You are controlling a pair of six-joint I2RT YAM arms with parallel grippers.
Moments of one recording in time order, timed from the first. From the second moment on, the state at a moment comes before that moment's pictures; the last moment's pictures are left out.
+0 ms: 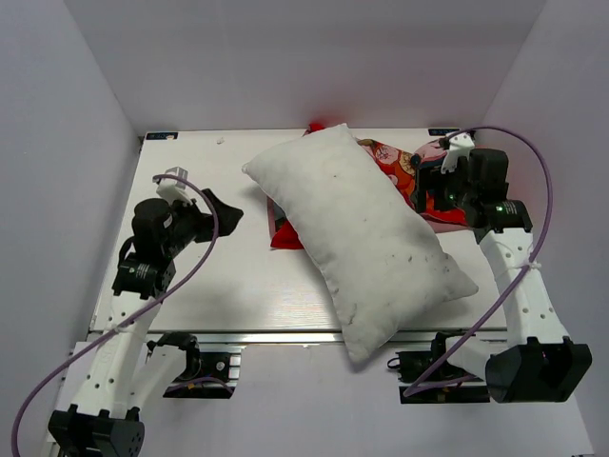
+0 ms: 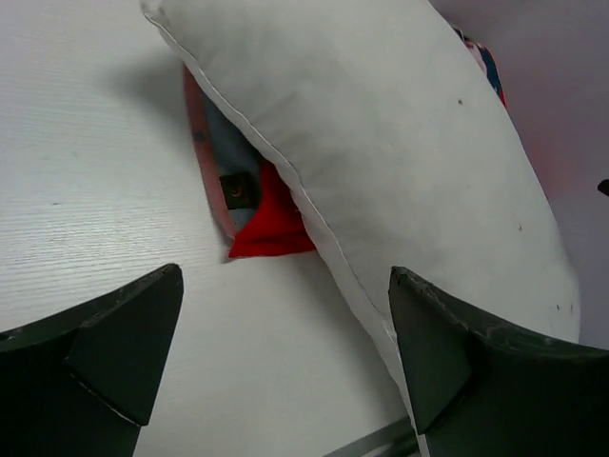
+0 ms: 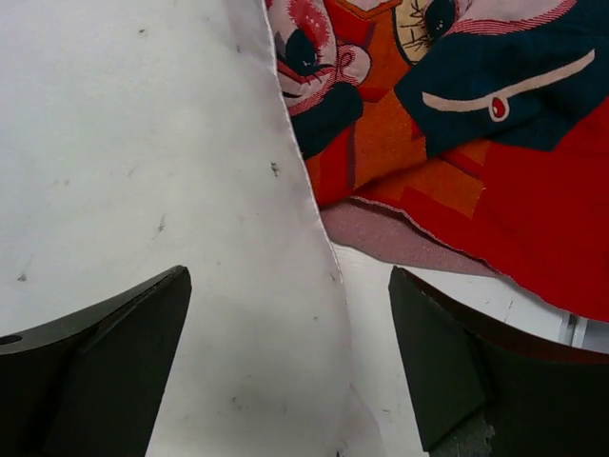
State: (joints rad) left arm -0.14 0.76 0.84 -0.38 0.24 -0.49; right arm 0.07 1.15 1.18 -0.61 -0.22 -0.12
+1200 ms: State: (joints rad) left arm -0.42 1.74 1.22 -0.16 0.11 -0.90; right arm 0.14 1.00 1.01 -0.51 -0.55 -0.07
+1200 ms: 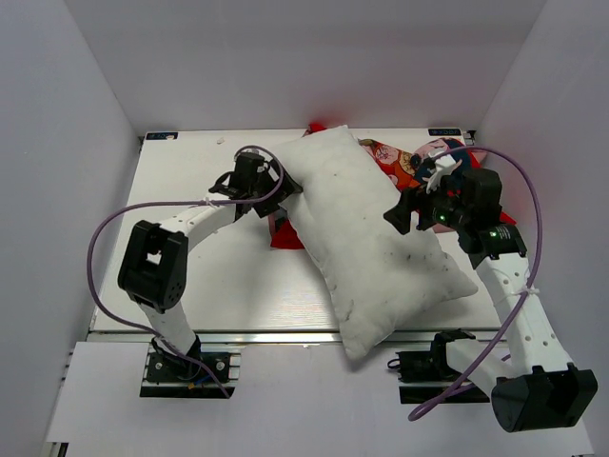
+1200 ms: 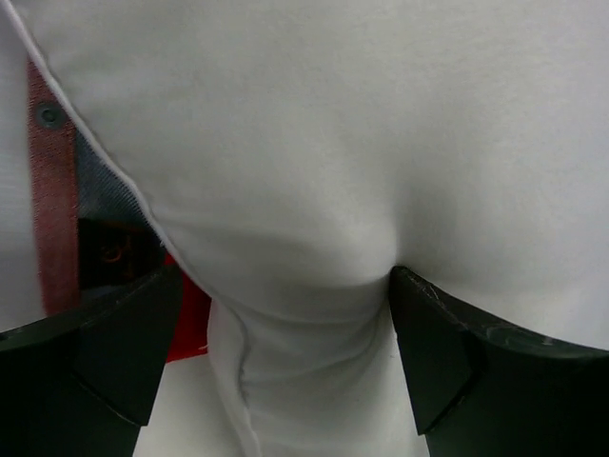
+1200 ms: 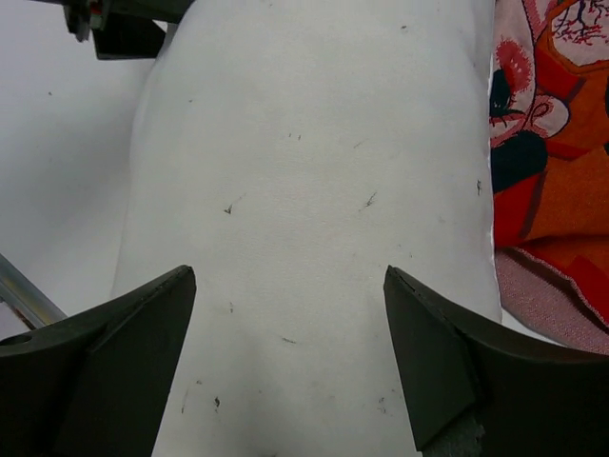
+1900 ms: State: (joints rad) left arm -0.27 1.57 1.17 0.20 0.23 -1.13; right arm 0.13 0.97 0.95 -0.50 -0.53 -0.06
